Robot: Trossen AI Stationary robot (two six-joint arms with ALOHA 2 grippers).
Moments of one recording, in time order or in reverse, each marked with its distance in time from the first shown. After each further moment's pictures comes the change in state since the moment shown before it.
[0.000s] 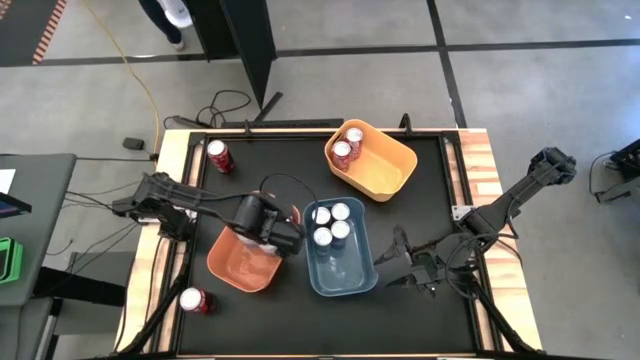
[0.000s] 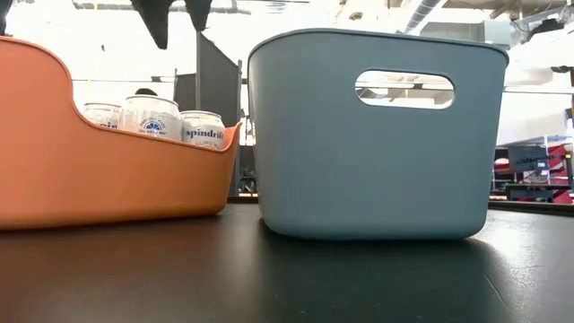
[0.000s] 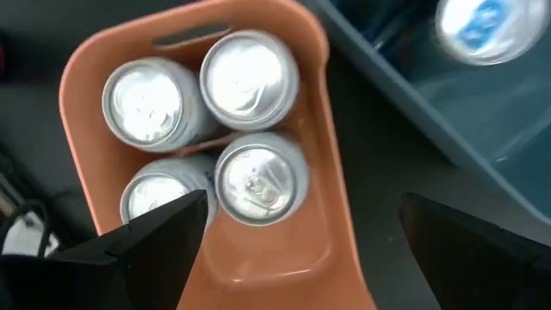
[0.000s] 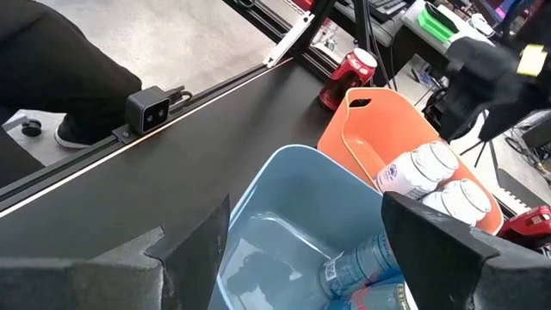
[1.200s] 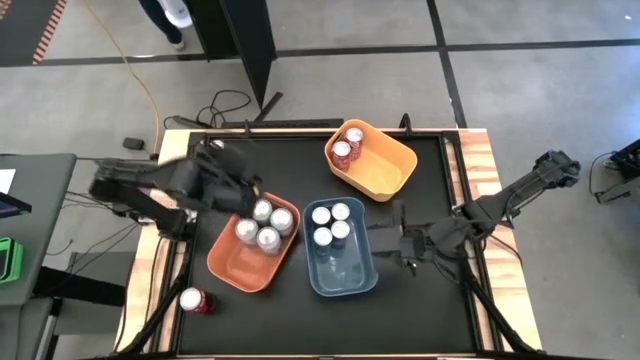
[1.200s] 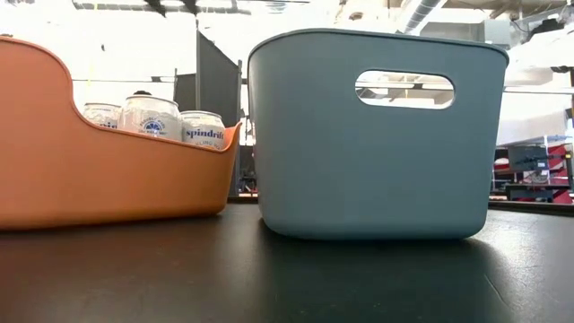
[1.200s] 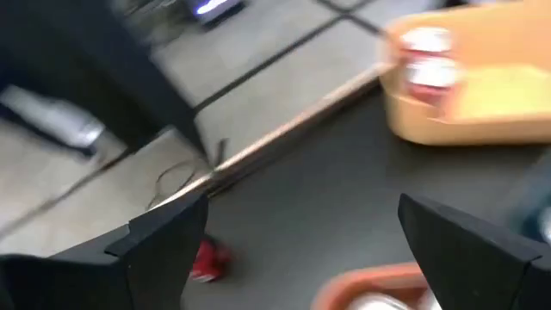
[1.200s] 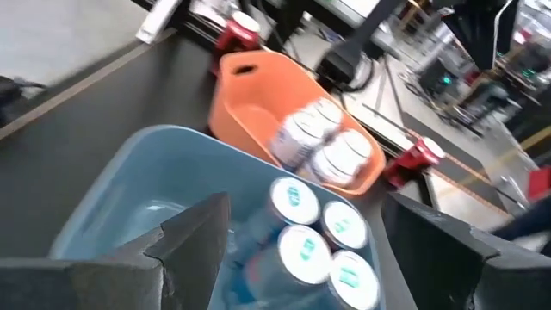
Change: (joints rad) left arm 0.094 -0.386 -0.205 -0.010 -0.733 0.133; right arm -0.130 0.000 0.072 -0.048 0.193 0.026
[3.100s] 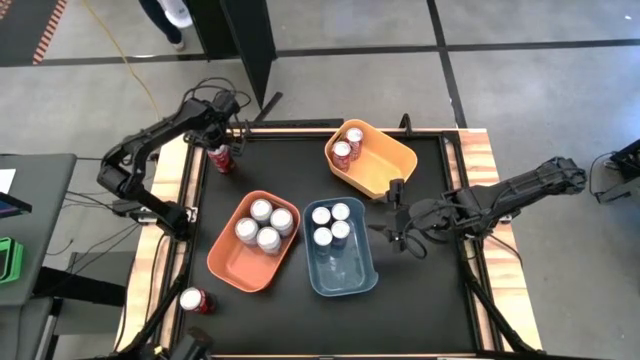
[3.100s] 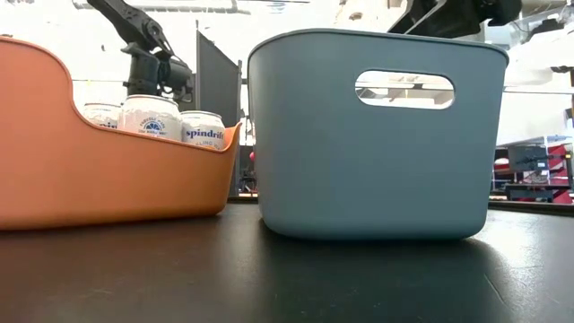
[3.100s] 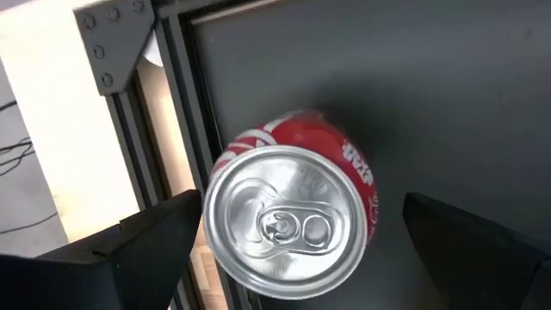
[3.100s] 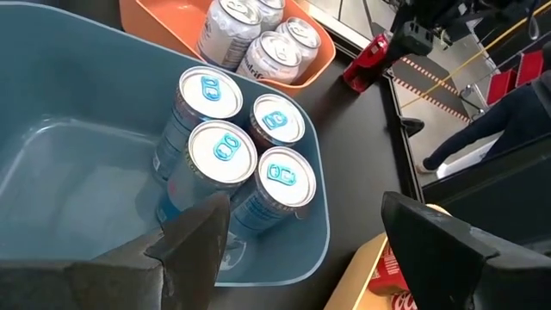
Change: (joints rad) left arm 1.204 0.112 -0.456 0.460 0.732 0.691; right arm -0.216 0.000 -0.018 -0.150 -0.004 0.042
